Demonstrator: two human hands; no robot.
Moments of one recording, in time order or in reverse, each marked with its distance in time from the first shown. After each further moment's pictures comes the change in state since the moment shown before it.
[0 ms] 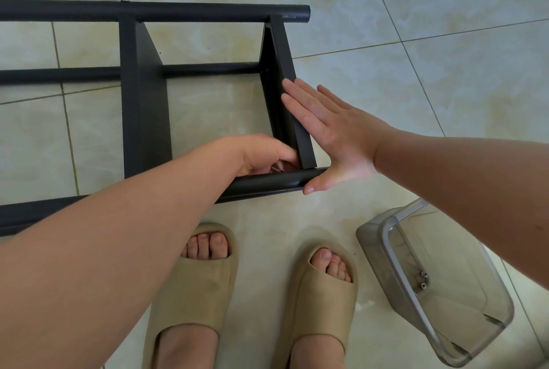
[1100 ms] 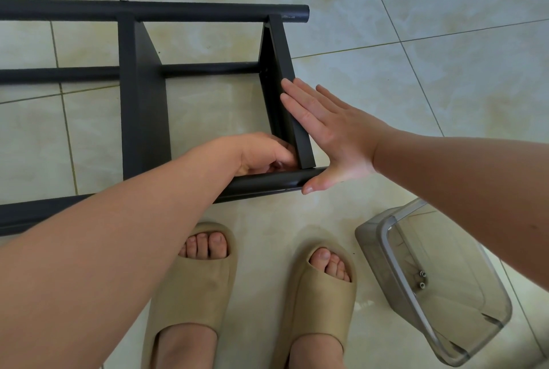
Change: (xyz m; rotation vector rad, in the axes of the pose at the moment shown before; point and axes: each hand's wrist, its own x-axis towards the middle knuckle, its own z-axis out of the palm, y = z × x) left_hand 0.001 -0.002 -0.004 0.023 0.038 0.065; right_hand 0.000 0.000 0.000 -0.006 -0.004 0.006
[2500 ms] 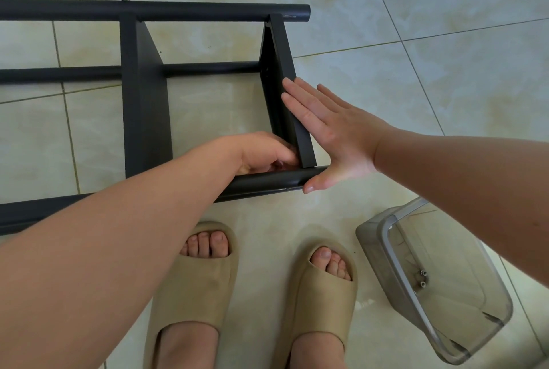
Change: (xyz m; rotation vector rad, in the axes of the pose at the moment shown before) left_hand -0.001 0.000 0.001 -0.014 -0.002 0.001; right_hand 0.000 0.000 0.001 0.013 0.019 -0.003
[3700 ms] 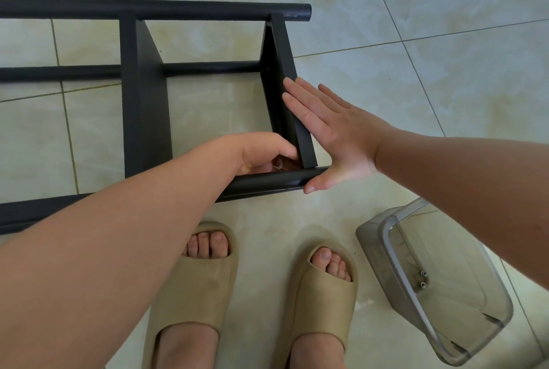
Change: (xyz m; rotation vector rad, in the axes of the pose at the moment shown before) left_hand -0.002 0.004 0.001 -0.081 -0.077 -0.089; right_hand 0.000 0.000 -0.001 -0.003 -0.015 0.006
